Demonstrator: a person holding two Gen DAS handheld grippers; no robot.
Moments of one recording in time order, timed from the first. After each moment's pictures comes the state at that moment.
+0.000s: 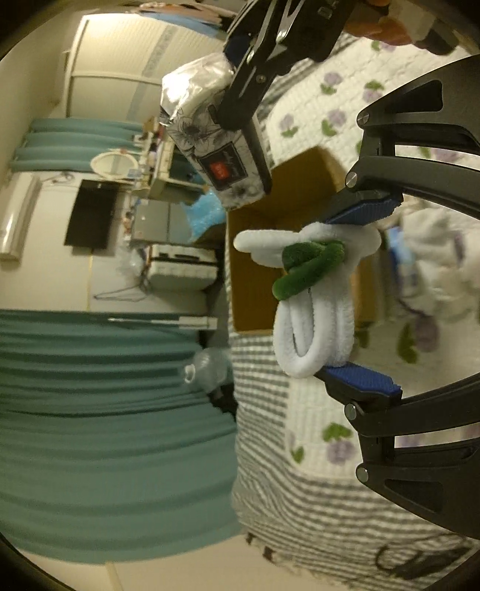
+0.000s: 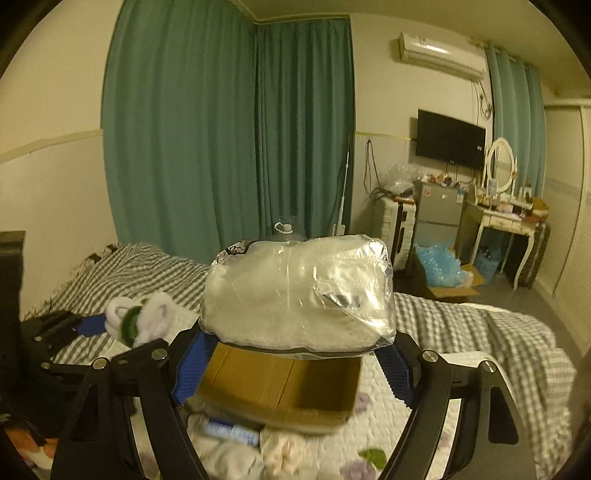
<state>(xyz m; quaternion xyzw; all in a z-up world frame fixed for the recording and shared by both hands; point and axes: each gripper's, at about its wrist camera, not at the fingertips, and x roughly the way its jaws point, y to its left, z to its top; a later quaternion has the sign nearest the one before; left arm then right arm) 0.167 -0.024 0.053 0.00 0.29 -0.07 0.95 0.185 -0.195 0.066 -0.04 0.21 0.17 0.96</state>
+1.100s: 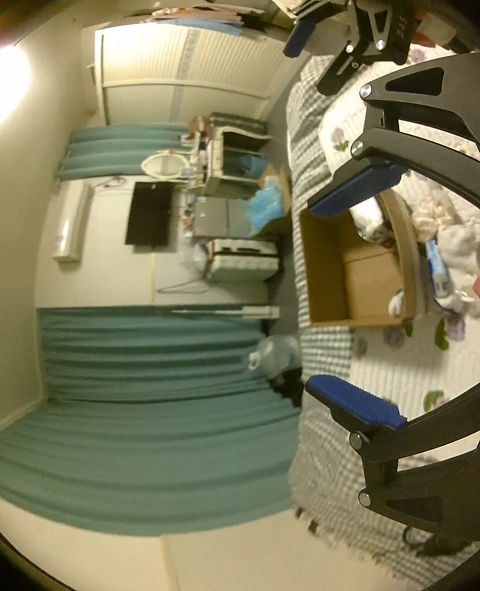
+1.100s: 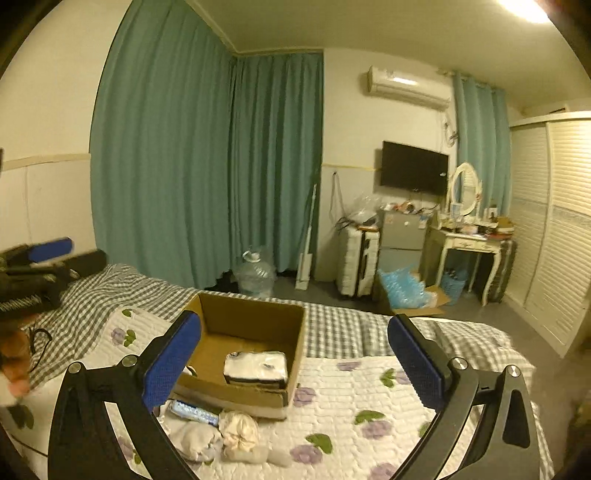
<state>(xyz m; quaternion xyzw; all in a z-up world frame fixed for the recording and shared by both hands) 0.131 -0.033 0.115 0.01 0.18 -0.06 0.98 0.092 -0.274 0.092 -0.04 0.14 0.11 0.98</state>
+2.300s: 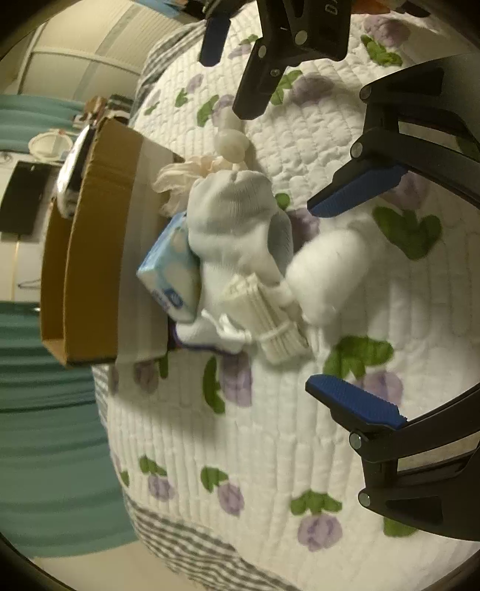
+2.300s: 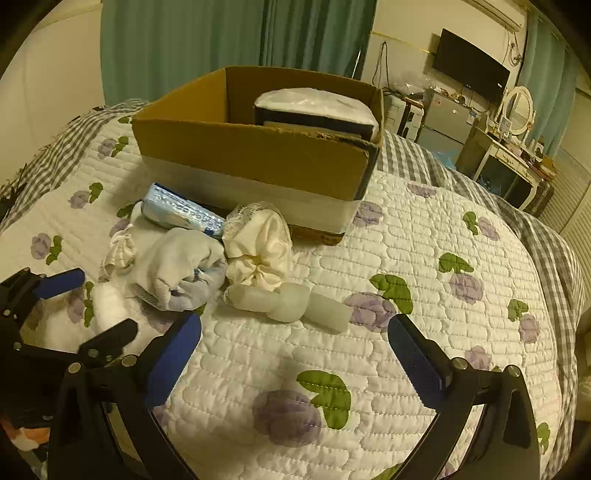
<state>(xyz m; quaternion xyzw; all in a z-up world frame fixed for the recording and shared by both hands) 0.120 -0.044 -0.130 0.01 0.42 -0.04 0.91 0.142 -0.223 -0.112 -0.13 0.40 0.14 0.90</state>
